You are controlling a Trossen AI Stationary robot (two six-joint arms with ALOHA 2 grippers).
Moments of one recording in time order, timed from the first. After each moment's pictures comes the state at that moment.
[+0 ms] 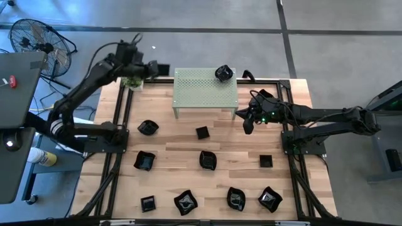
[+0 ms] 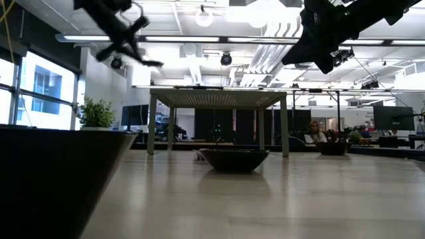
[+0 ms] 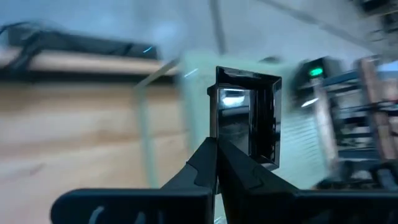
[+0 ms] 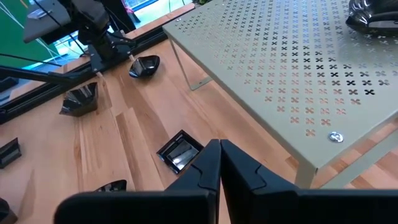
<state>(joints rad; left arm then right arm) 0.92 1.18 1.21 -0.70 0.23 -0.73 -0.16 0.92 0.62 -0.15 0.15 0.40</state>
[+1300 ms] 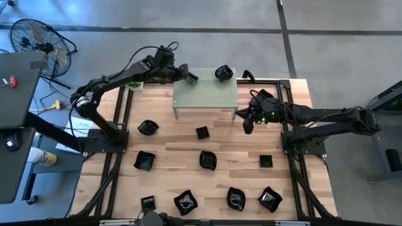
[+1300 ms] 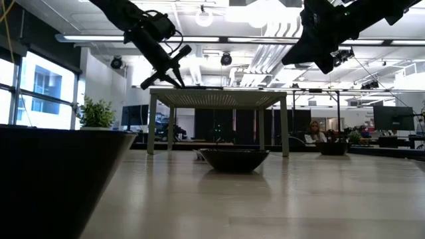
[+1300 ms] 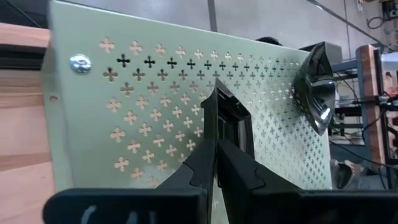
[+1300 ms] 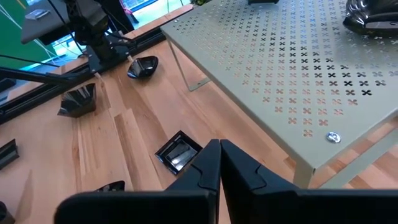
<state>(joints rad) 0.74 1.56 1.28 -0.42 0.17 -0.91 -0.16 0.92 0.62 -0.15 0.15 0.40</state>
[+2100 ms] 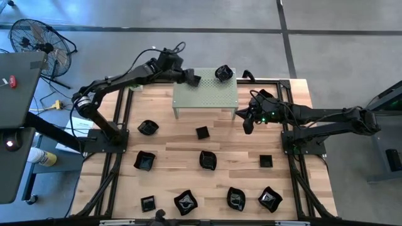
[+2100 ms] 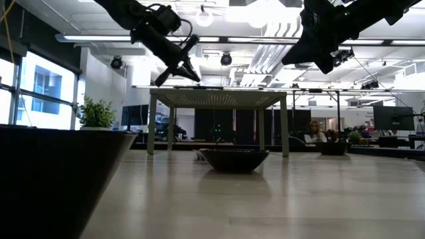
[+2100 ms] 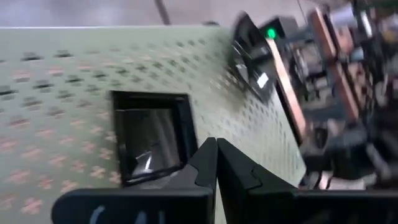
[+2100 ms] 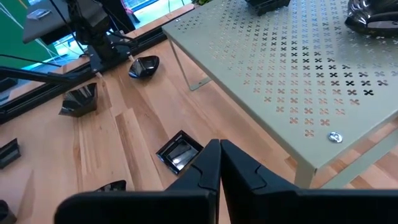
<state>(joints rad) 0.65 1.57 1.28 -0.27 0.24 -0.73 -0.16 0.92 0.62 -0.15 0.15 0.40</state>
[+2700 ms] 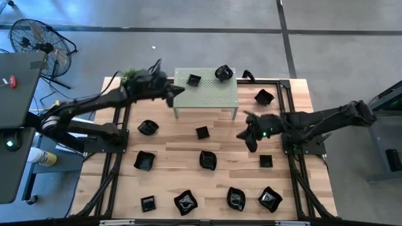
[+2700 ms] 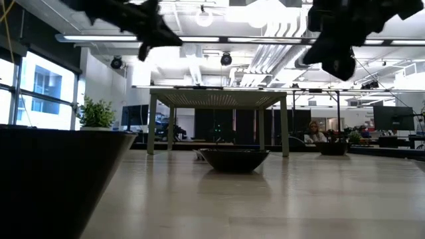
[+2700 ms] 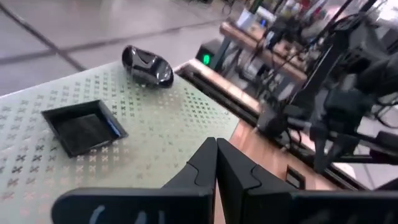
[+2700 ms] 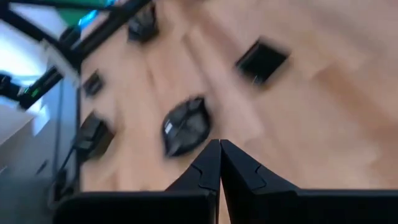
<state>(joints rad) 0.48 1.06 0.81 0.05 0.15 -0.40 0.11 0.97 0.63 -0.27 0.03 0.72</state>
